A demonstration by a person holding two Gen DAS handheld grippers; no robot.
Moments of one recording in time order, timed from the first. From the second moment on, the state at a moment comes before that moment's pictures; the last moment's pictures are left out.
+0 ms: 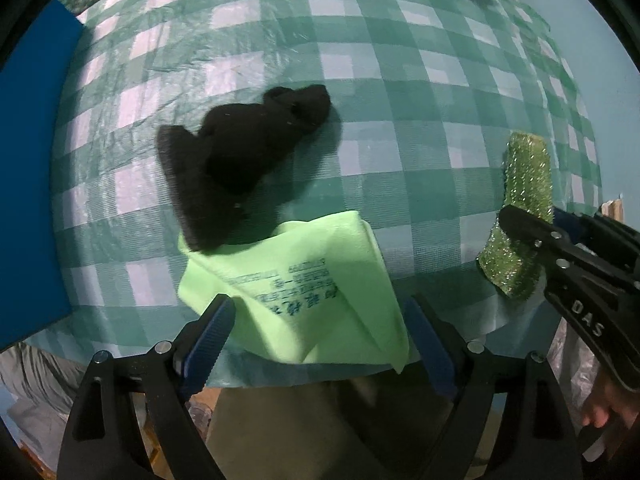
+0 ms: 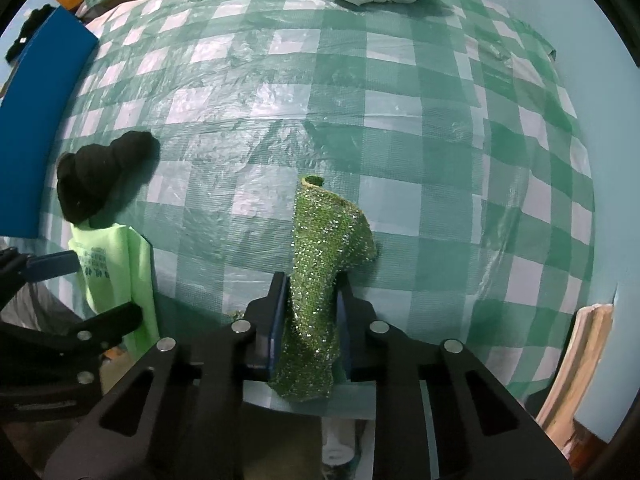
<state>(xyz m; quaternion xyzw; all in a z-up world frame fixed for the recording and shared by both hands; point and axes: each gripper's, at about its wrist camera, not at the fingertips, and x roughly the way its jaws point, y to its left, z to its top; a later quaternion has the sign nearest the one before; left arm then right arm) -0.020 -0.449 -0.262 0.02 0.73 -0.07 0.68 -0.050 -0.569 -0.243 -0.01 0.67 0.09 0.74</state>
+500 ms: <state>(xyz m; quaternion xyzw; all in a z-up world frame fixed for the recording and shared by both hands) -0.029 -0.440 -0.265 0.04 0.72 -0.06 0.69 -0.040 -0.569 -0.219 -0.01 0.66 0.10 0.74</state>
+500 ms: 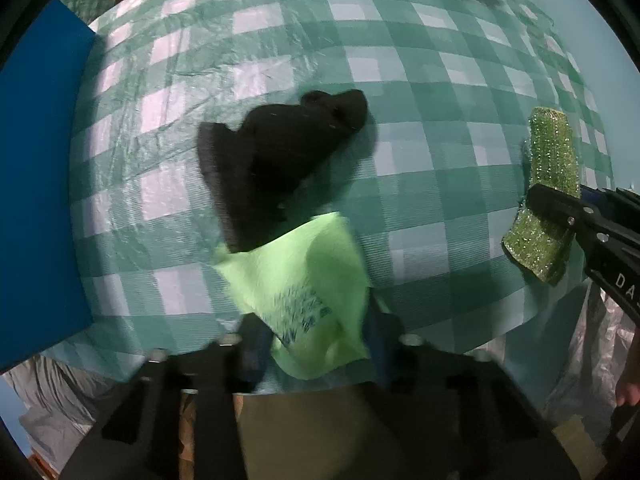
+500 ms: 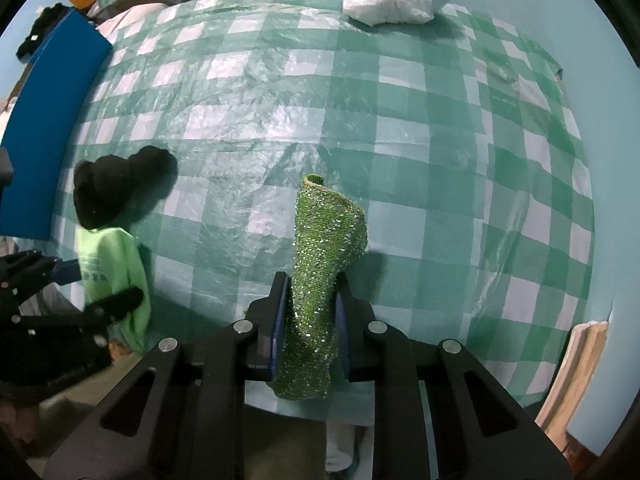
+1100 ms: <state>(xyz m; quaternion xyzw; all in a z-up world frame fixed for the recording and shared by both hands) 0.001 -0.384 -0.230 0.02 0.67 -0.07 0.74 -0.037 -0.552 -0.194 -0.03 0.64 0.13 0.76</state>
